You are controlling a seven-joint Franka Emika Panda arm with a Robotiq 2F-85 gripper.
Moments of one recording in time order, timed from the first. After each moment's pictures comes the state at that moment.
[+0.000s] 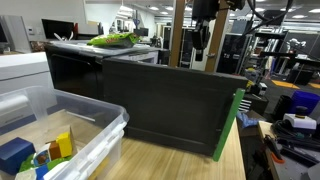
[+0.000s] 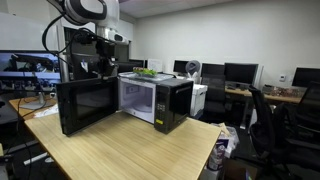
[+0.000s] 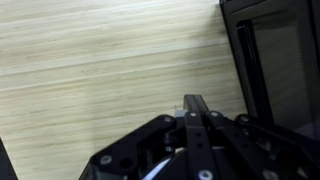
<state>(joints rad) -0.05 -0.24 -0.08 -2.29 0.00 1.98 0.00</state>
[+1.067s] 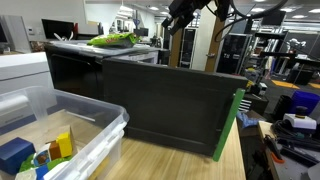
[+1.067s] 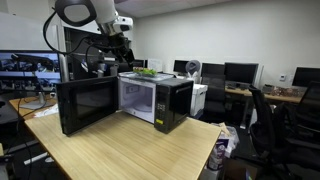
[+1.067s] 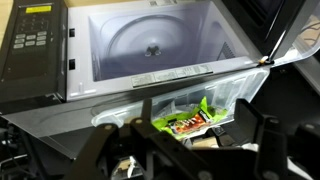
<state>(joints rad) 0.09 -0.33 -0.24 -2.43 0.59 2.66 -0.57</state>
